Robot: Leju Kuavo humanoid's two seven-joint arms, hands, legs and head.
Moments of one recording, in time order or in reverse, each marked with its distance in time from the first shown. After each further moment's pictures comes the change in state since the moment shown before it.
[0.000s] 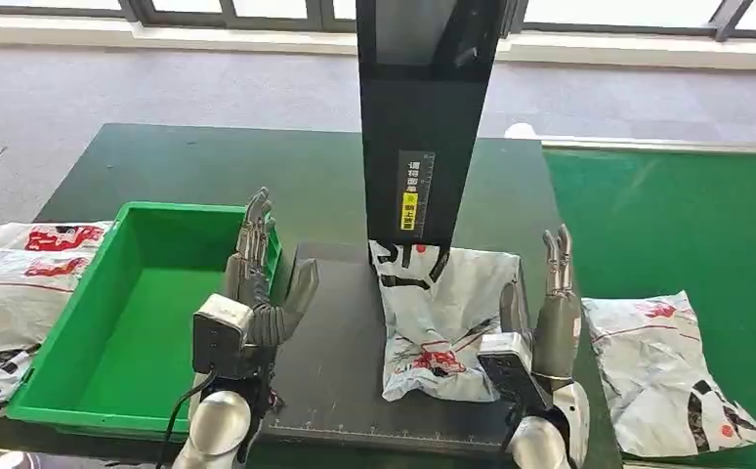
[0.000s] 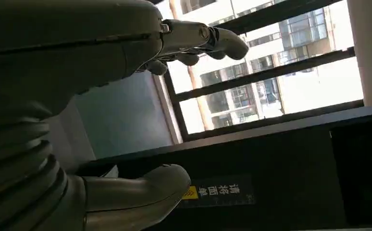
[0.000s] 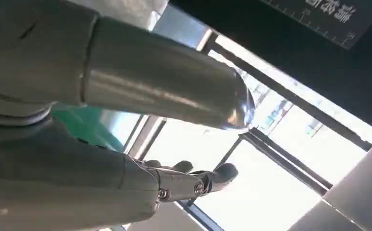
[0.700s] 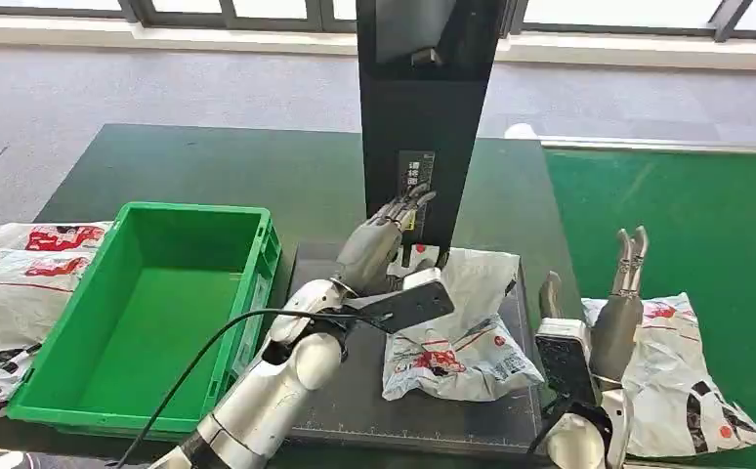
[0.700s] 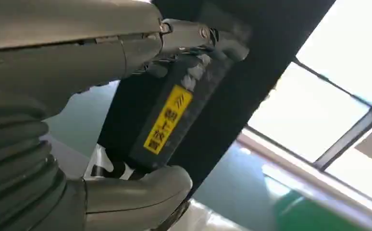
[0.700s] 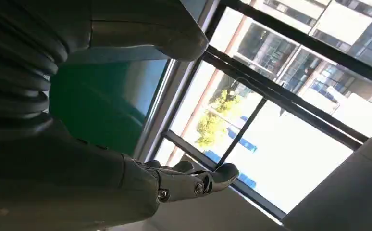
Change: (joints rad) left arm -0.403 -0.053 -0.185 0.507 -0.502 -0.113 0.211; right arm 0.018 0.027 -0.172 -0.105 -0.012 0.016 0.034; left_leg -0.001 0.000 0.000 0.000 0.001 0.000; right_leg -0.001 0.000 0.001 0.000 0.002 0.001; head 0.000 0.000
